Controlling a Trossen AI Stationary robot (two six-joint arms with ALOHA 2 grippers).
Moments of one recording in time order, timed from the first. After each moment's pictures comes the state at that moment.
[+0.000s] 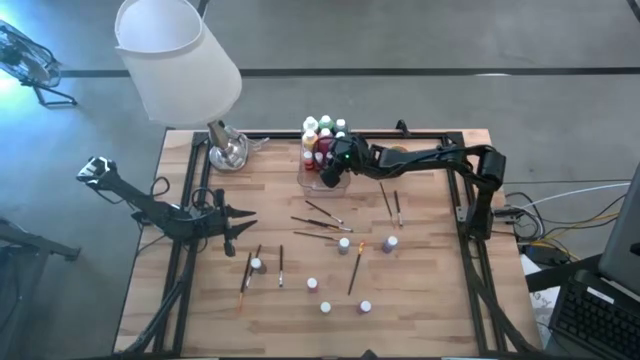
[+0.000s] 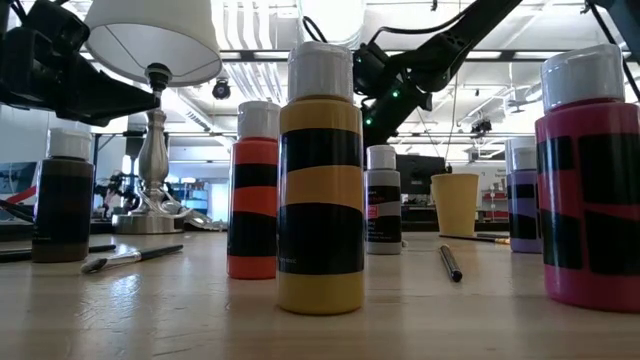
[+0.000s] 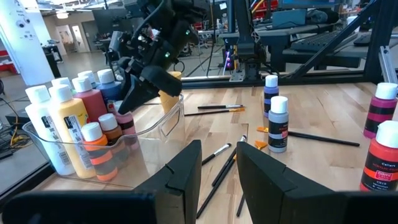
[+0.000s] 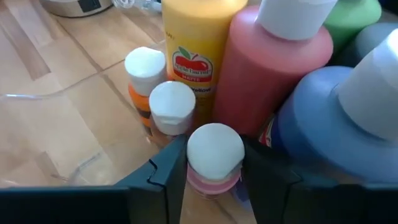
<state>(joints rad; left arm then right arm) -0.52 0.43 0.01 0.29 -0.78 0.04 -0.36 1.87 1.17 0.02 0.29 0.23</state>
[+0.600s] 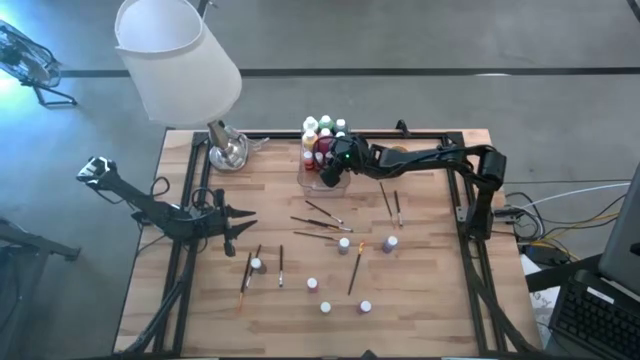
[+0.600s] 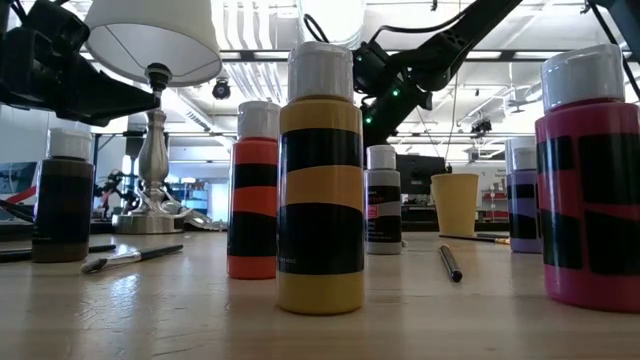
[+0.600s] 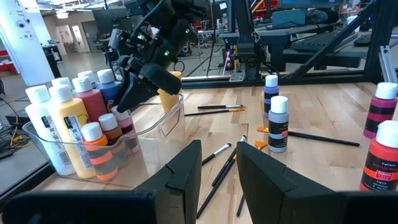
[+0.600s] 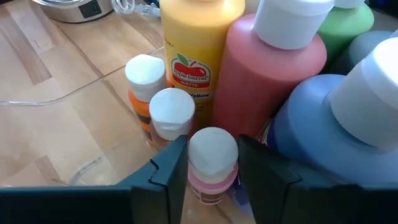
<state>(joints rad) -0.53 0.43 0.01 0.29 -0.78 0.04 -0.36 1.87 1.17 0.03 0.29 0.23</state>
